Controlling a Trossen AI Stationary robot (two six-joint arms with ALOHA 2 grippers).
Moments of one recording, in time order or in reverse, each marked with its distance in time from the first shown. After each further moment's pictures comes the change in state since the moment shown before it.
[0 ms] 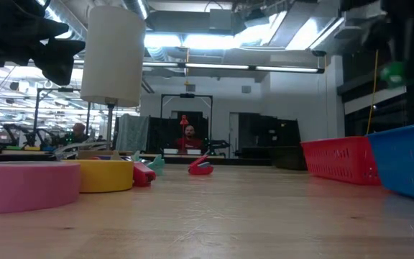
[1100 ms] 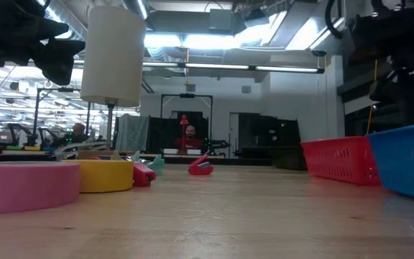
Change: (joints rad) left arm 0.000 0.000 0.000 0.000 0.000 0.000; right arm -0.031 0.001 -0.257 0.335 -0.101 -0.024
